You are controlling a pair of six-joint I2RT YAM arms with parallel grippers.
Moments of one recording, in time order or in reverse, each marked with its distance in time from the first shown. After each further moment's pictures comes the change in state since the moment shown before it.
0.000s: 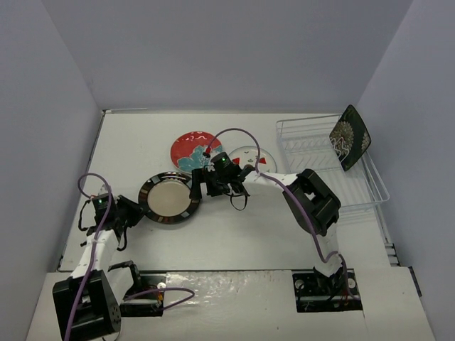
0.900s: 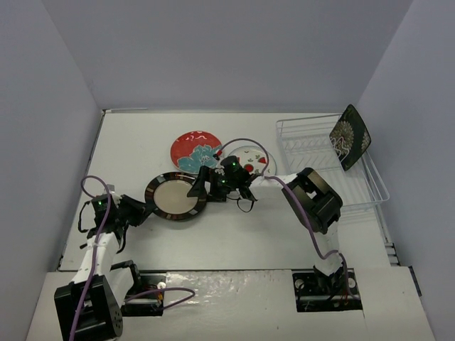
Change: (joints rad) left arm 0.001 -0.039 -0.020 0.029 0.193 -0.106; right arm -0.038 0.007 -0.140 0.263 -0.217 0.328
